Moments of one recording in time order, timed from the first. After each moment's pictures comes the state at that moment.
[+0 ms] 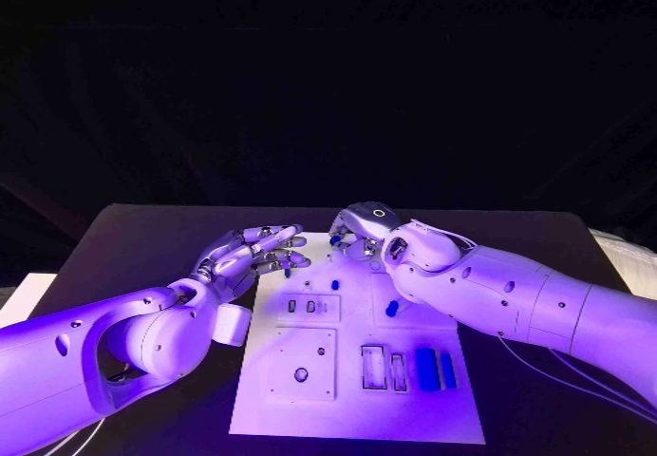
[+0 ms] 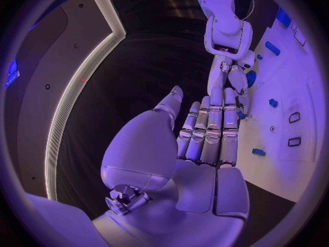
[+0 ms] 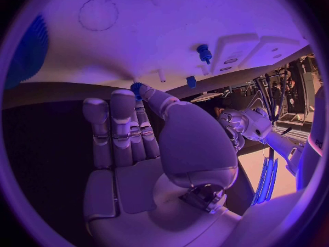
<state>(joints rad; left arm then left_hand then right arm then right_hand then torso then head) 1.16 -1.00 0.00 1.80 0.09 -0.30 0.42 1.34 0.04 0.10 -0.02 0.05 0.89 0.23 0.08 0.07 1.01 0.18 0.11 0.08 1.03 0.12 0.40 0.40 0.18 0.87 0.23 0.42 0.19 1.23 -0.43 0.00 1.13 -1.72 -0.41 -0.07 1.27 -0.07 0.50 -0.09 0.11 1.13 0.14 0.06 0.08 1.19 0.09 0.06 0.06 1.46 -0.01 0.89 0.67 0.15 1.10 0.10 1.22 0.80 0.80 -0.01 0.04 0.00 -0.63</state>
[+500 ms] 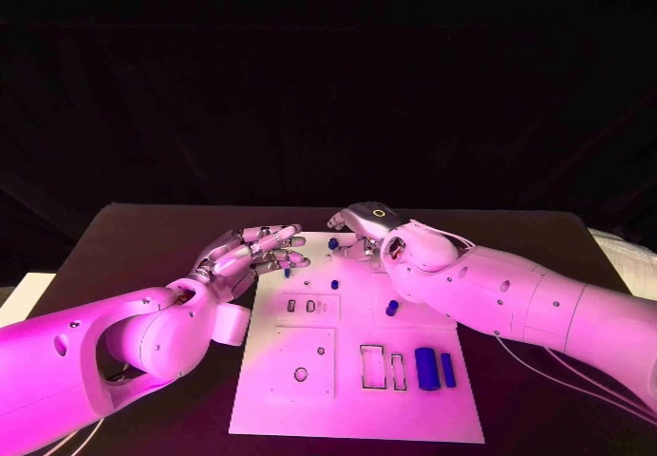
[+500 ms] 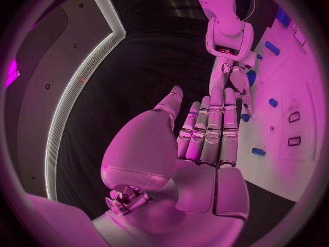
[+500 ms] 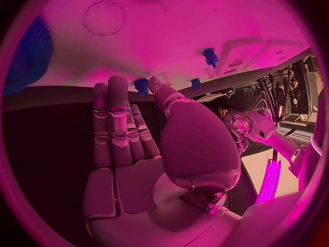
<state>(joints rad) 1.16 -1.00 0.00 1.80 0.09 -0.30 0.42 1.34 0.04 0.10 -0.02 0.05 0.89 0.23 0.08 0.07 1.01 0.18 0.11 0.08 1.03 0.12 0.40 0.40 0.18 0.87 0.23 0.42 0.19 1.22 -0.42 0.00 1.10 -1.73 -0.42 -0.10 1.29 -0.13 0.33 -0.01 0.06 0.88 0.17 0.06 0.07 0.94 0.13 0.06 0.06 1.40 0.03 0.73 0.49 0.17 0.92 0.14 1.04 0.52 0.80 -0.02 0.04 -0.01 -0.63</state>
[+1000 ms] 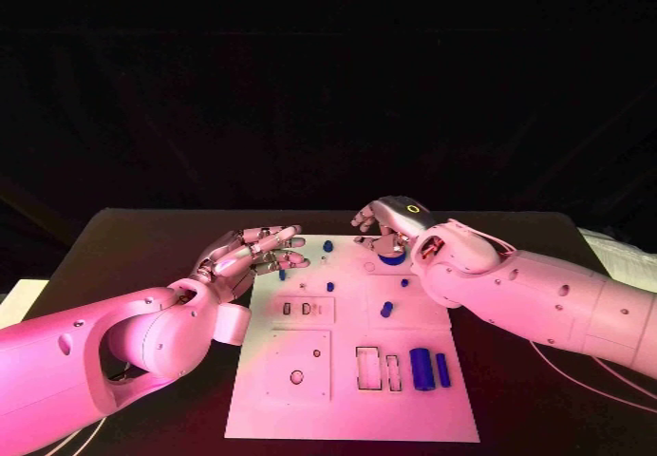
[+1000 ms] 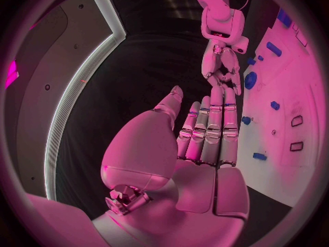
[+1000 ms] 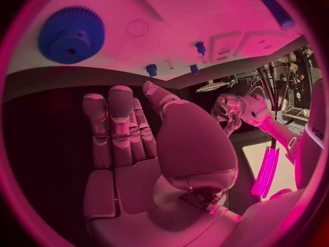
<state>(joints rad) 1.16 -0.98 0.00 1.78 0.09 -0.30 0.42 1.34 0.04 0.10 -0.02 0.05 0.89 0.23 0.08 0.07 1.01 0.18 0.11 0.08 1.03 0.12 0.40 0.40 0.18 0.87 0.23 0.42 0.19 1.22 -0.64 0.02 1.32 -1.63 -0.50 -0.09 1.33 -0.10 0.36 0.02 0.15 1.01 0.17 0.08 0.07 1.19 0.11 0.15 0.09 1.47 0.01 0.90 0.65 0.15 1.12 0.12 1.20 0.78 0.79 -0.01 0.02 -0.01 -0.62</state>
